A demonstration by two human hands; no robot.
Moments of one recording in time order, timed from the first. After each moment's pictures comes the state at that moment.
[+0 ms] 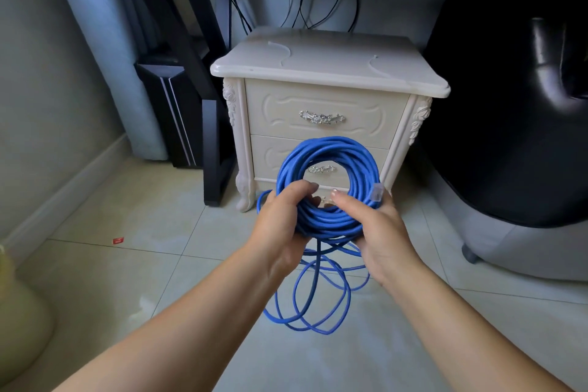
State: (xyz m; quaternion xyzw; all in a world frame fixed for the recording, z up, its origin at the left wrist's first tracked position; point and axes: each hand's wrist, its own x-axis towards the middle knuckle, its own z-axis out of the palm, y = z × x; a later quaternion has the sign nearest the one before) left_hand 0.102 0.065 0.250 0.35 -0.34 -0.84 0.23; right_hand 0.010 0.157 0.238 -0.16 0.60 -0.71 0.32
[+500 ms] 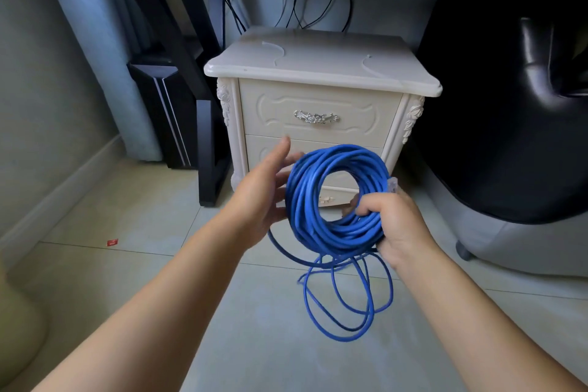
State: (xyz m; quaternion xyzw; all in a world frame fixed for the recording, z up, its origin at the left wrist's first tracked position) left_hand 0.110 0.037 0.276 0.29 -0.56 -0.76 0.17; right_hand -0.010 0.171 0.259 -0.10 0.62 -0.70 0.33
